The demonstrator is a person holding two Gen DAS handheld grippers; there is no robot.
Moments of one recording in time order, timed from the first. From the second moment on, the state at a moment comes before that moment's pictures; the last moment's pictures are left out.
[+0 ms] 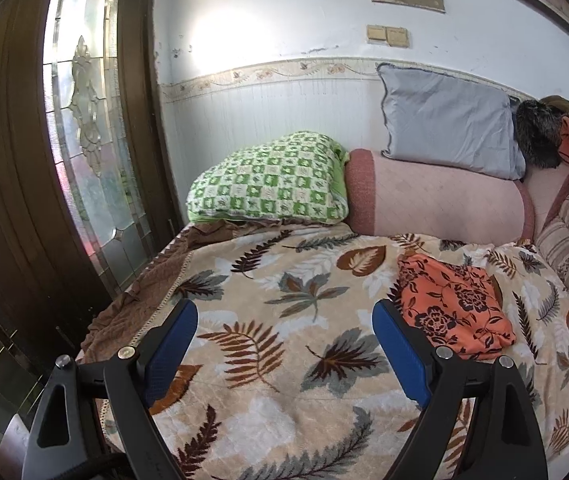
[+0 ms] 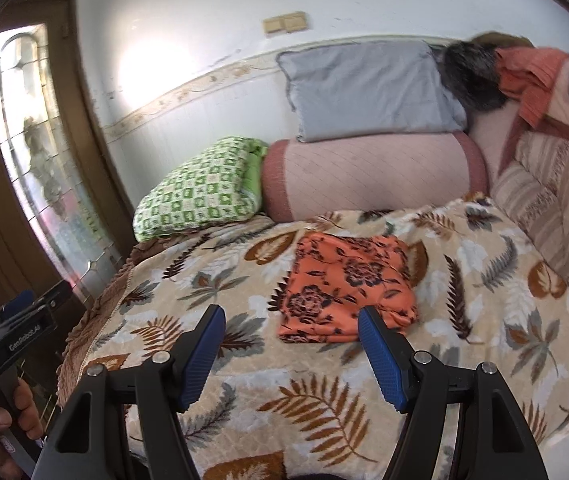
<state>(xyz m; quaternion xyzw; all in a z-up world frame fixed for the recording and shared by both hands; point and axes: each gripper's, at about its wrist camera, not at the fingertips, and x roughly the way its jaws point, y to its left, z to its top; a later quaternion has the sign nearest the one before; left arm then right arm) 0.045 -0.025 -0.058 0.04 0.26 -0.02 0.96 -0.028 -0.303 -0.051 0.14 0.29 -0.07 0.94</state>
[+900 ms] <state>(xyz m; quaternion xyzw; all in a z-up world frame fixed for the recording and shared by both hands) 0.024 -0.138 -0.024 0.09 0.22 -0.13 0.96 -0.125 -0.405 -0.003 0.15 0.21 -0.21 0.94</state>
